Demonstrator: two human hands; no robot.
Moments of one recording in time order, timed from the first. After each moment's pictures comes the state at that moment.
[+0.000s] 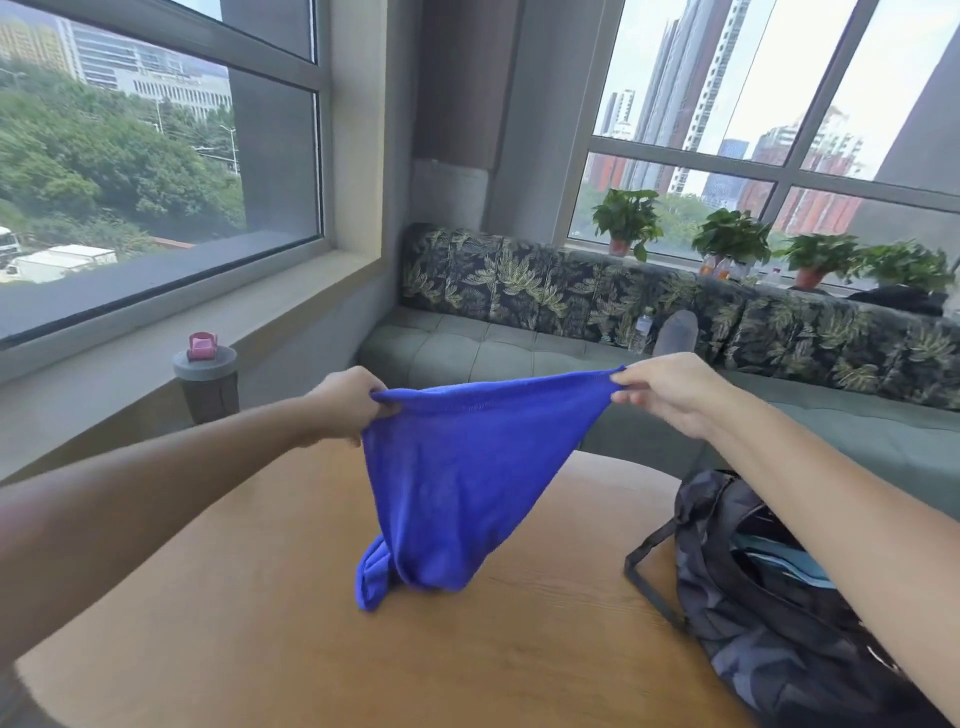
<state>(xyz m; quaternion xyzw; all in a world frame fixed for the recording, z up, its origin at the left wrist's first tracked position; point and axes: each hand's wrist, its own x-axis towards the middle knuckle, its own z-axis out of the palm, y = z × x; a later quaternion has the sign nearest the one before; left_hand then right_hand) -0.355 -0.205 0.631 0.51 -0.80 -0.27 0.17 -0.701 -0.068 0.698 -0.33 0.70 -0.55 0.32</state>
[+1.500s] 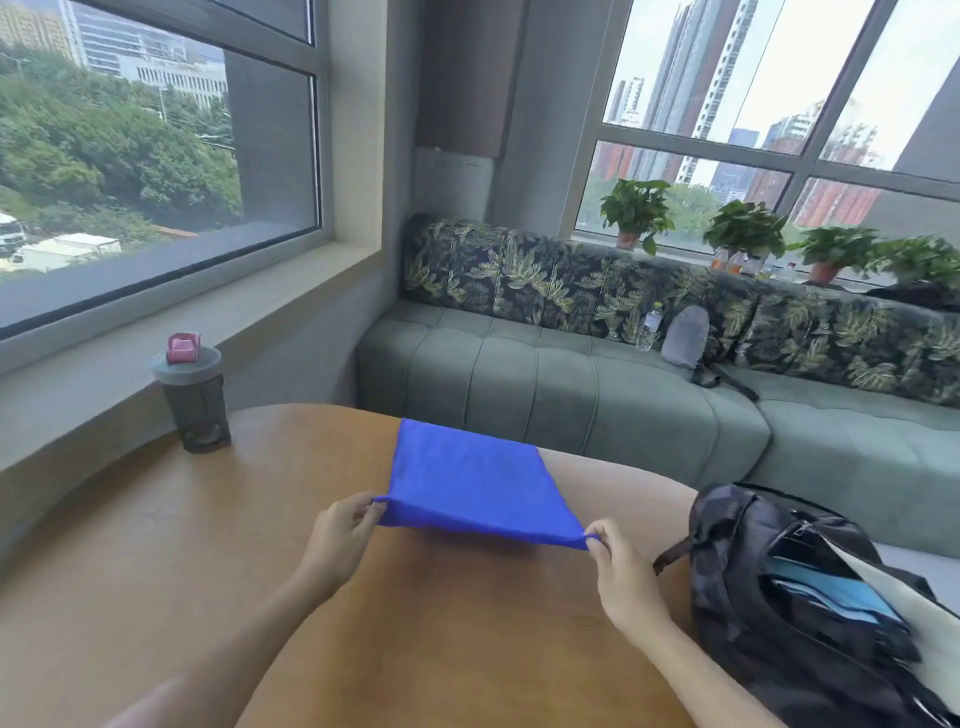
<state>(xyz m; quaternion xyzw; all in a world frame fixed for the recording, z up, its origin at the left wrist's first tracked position) -0.369 -0.206 0.423 0.51 -0.71 -0.33 0.37 -0.704 -0.040 0.448 -0.50 0.77 -0.37 0.11</state>
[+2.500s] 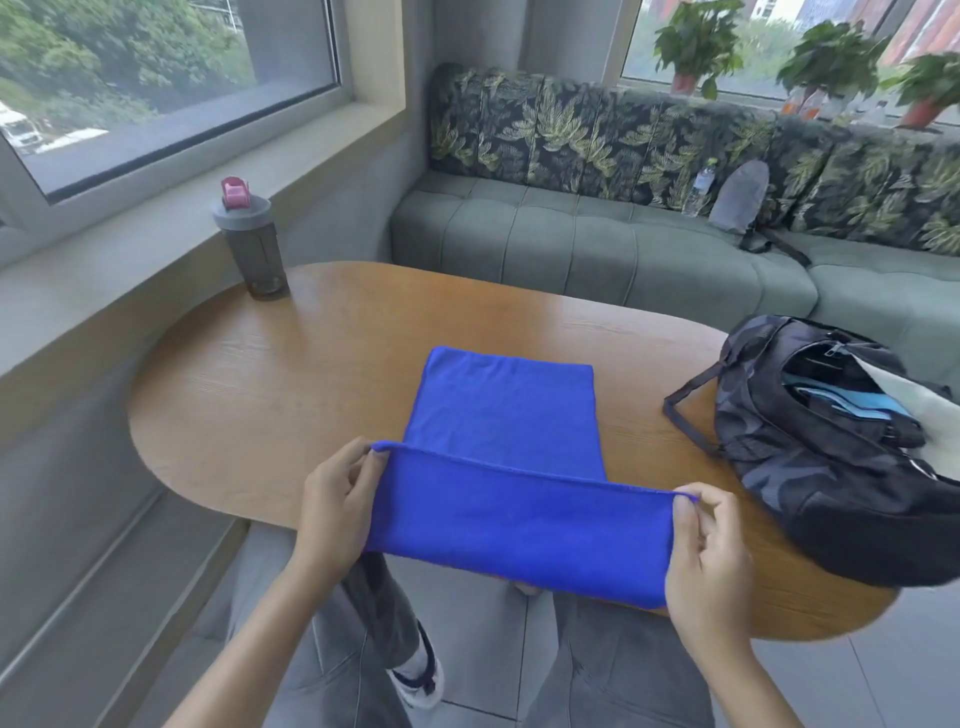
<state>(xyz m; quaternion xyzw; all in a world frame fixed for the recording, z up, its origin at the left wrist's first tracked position) -0.279 0.010 0.435 0.49 -0.66 -0.35 0.45 -0.579 0.169 0.446 -0.41 0.72 -0.56 0.06</state>
